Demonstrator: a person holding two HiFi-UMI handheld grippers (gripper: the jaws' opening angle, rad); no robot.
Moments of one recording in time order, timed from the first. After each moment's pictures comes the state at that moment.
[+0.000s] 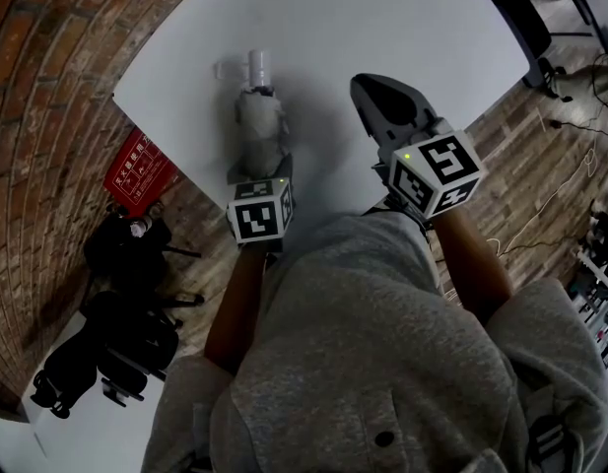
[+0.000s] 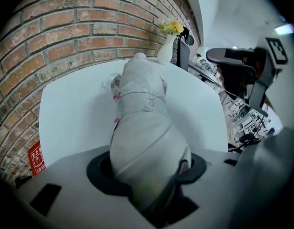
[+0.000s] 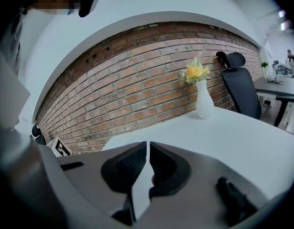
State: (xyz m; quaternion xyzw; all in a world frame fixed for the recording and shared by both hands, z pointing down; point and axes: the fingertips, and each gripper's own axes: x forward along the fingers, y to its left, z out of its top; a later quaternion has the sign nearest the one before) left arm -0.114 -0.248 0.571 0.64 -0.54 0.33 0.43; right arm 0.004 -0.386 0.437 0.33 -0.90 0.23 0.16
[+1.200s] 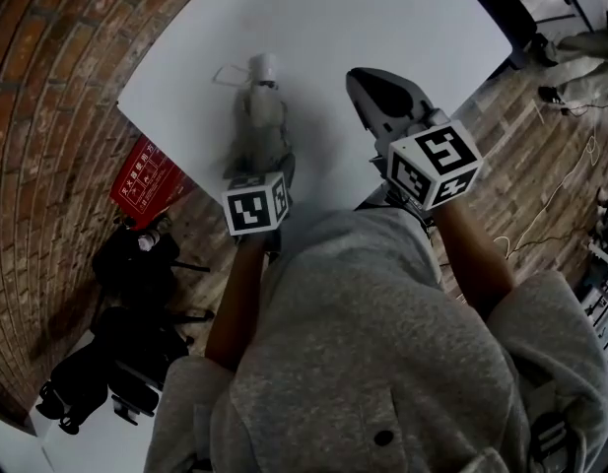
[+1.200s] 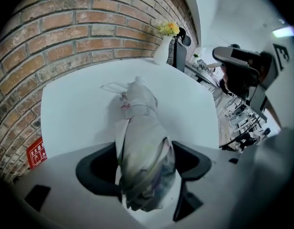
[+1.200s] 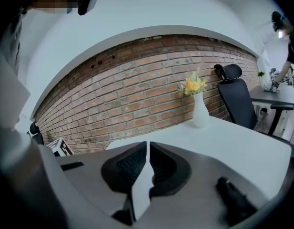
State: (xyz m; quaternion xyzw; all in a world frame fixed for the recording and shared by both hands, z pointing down) left arm -0.106 -0.234 0.556 0.65 -0.53 0.33 0.44; right arm 0.021 -0.365 0.404 0.35 -0.90 0.20 0.13
